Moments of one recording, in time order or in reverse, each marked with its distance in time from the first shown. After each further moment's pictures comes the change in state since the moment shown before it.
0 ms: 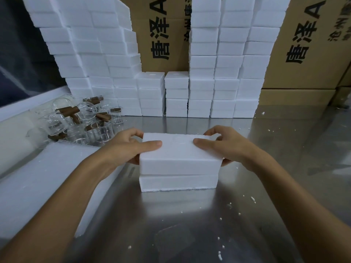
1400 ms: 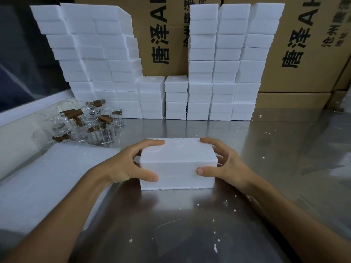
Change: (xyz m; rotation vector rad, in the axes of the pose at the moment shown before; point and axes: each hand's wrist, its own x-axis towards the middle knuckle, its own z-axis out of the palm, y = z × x) left_hand 0.000 -0.036 -0.008 0.115 -0.364 0.192; right_hand -0.020 0.058 0.018 0.385 -0.163 -0.319
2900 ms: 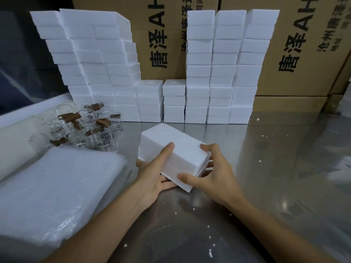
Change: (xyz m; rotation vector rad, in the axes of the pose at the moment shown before) left_hand 0.024 0.031 0.096 -0.903 0.567 -0.279; right_hand -0.010 0.004 0.036 -0.488 0.341 -0.054
